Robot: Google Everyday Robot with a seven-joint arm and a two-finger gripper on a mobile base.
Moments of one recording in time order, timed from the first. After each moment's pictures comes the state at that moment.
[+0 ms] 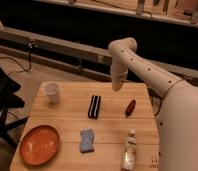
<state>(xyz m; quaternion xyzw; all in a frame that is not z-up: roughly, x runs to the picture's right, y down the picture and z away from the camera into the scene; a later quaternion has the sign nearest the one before) 0.146 0.010 0.811 -0.36 -0.04 -0.06 0.93</state>
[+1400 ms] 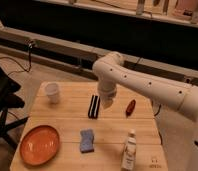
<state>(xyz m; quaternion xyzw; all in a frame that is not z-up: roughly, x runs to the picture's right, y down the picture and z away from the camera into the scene) 0.018 0.078 0.742 -0.34 -0.10 -0.20 0.91</state>
